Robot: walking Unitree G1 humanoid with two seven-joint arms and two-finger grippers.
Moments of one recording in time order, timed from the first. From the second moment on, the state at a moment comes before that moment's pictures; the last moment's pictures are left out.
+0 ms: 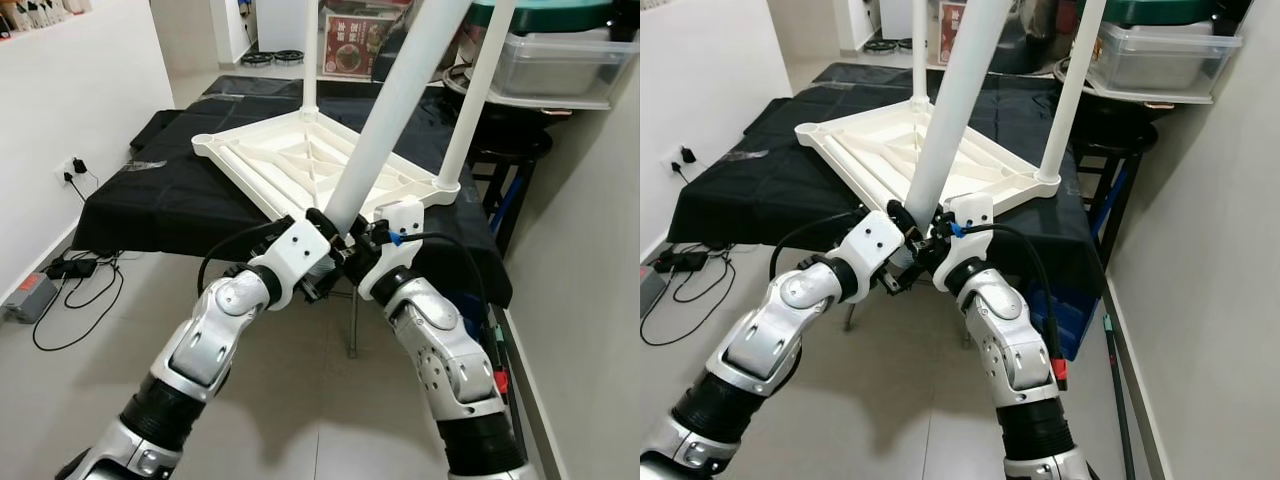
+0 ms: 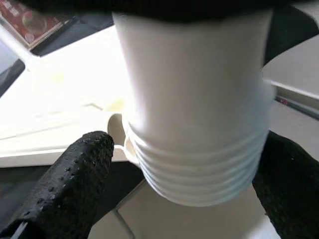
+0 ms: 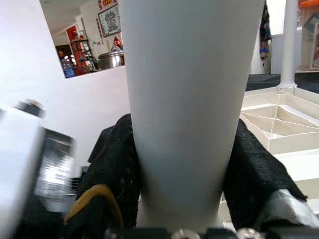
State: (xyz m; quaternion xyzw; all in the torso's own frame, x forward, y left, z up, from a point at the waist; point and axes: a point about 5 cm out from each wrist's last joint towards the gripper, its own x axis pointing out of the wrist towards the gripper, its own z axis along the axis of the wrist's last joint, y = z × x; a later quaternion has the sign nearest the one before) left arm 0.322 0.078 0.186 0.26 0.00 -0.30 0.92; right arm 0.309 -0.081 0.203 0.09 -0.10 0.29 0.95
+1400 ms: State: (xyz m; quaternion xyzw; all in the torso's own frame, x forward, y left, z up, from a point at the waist) left arm 0.320 0.060 0.176 0.28 -0.09 -0.37 0.88; right arm 0.295 -0.086 0.203 0.08 -0.08 0.31 0.94
